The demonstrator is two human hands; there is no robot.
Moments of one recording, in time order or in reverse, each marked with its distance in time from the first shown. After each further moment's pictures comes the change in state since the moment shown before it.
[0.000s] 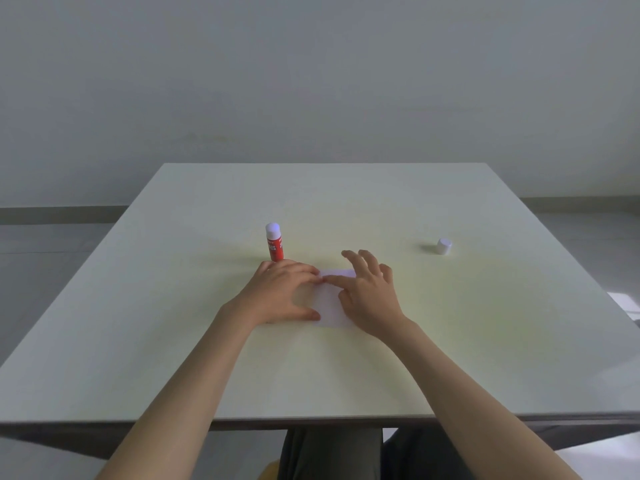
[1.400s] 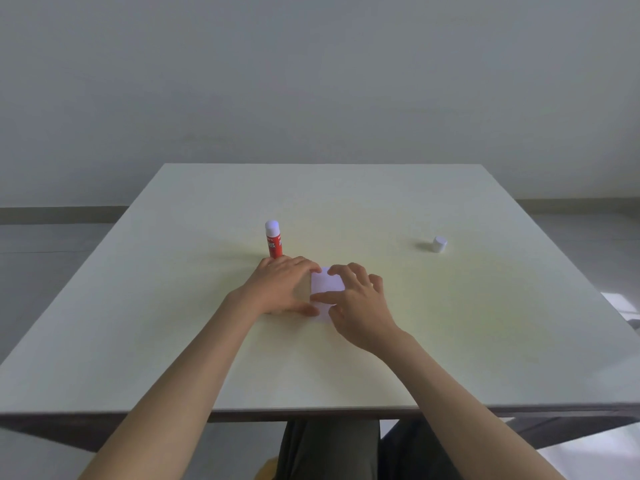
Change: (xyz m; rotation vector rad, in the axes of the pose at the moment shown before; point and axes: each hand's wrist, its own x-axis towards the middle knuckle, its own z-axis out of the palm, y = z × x) left_hand 0.007 0.011 -0.009 0.045 -0.090 -0.078; right_hand -0.028 -0.025 -0.014 0.049 -0.039 -0.073
